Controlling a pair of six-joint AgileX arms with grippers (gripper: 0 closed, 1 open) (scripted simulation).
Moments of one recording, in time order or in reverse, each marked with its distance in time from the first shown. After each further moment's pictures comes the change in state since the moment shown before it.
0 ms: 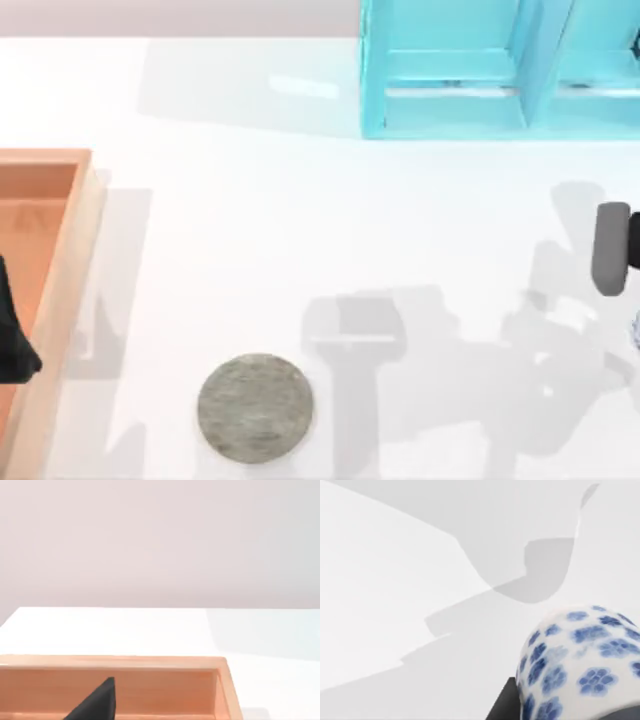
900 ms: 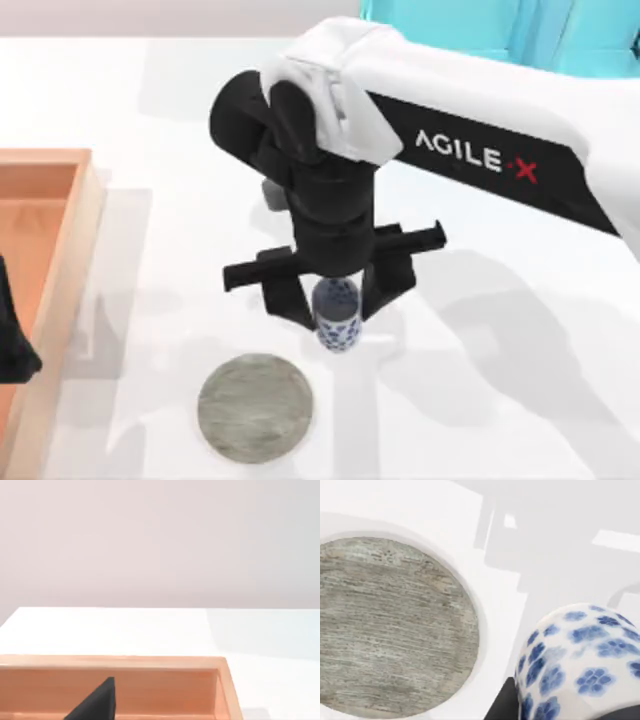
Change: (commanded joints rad) left arm 0.000 0.000 0.000 0.000 0.000 0.000; right arm 0.703 0.560 0.882 -0.356 -0.013 1.764
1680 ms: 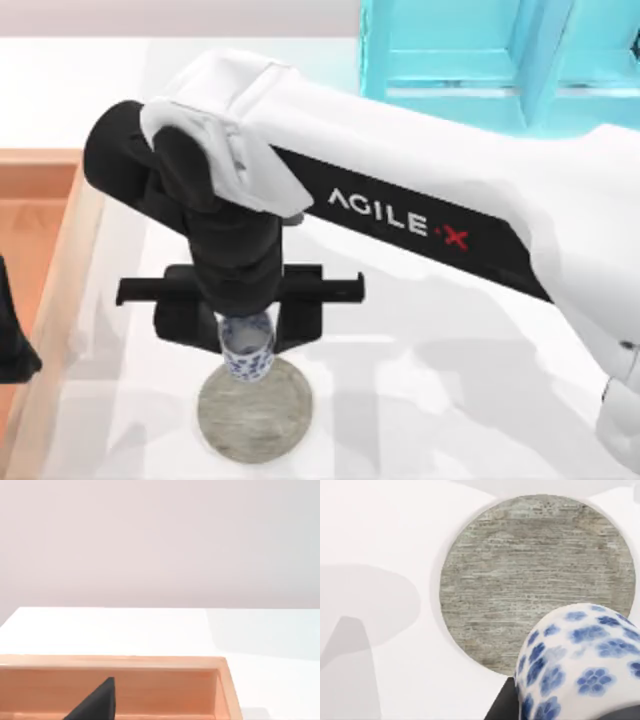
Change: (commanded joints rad) left arm 0.000 0.000 0.000 0.000 0.000 0.000; right arm 0.166 0.070 0.203 -0.041 0.017 0.381
